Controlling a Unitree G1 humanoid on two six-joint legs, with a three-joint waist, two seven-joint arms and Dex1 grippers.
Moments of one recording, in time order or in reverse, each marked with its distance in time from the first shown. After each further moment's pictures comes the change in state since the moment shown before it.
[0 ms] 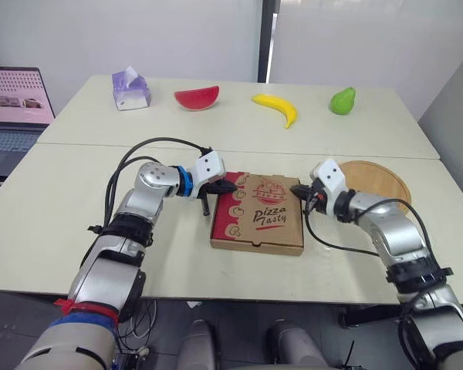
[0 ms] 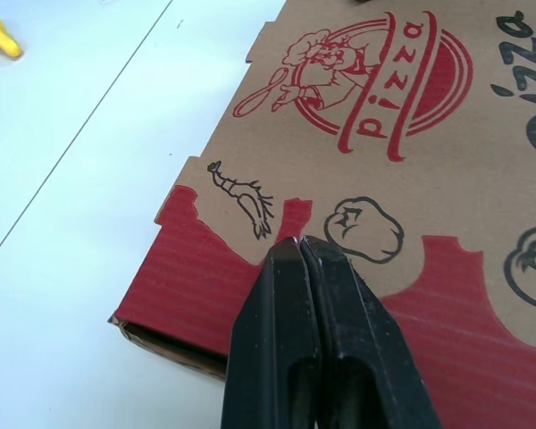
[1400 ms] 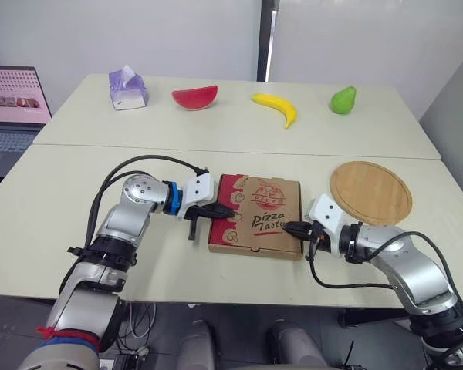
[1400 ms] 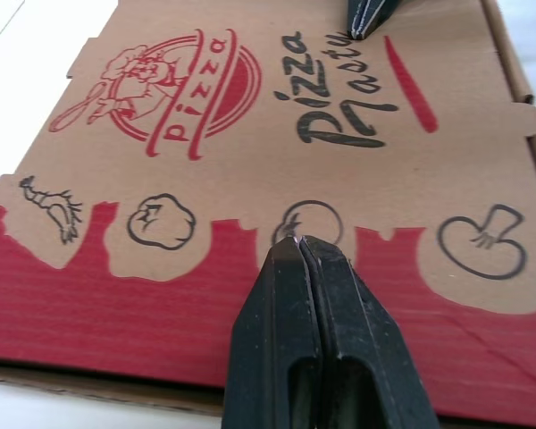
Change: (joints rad) left arm 0.232 0.121 -0.001 -0.421 -0.083 0.115 -0.264; right arm 0.358 -0.149 0.050 -0.590 0.071 0.204 0.121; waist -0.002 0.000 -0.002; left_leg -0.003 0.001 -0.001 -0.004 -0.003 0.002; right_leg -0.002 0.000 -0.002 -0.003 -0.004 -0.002
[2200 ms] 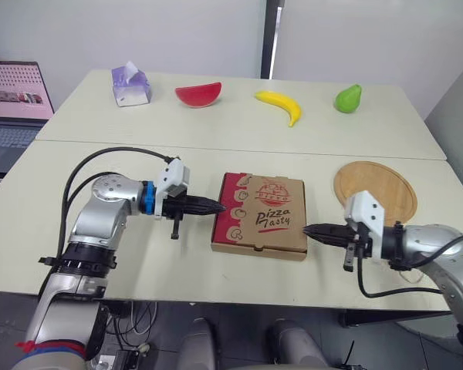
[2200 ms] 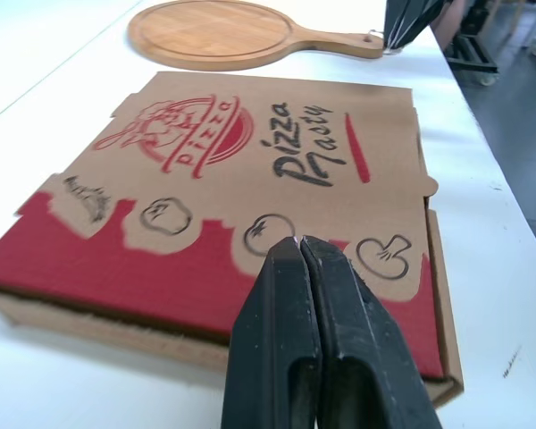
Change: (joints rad) left arm 0.052 0.094 0.162 -0.091 -0.259 0.215 -0.059; right arm 0.113 -0.194 -0.310 -0.124 0.262 -0.028 0.146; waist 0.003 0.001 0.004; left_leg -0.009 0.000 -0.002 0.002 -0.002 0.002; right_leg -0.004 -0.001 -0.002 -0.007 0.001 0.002
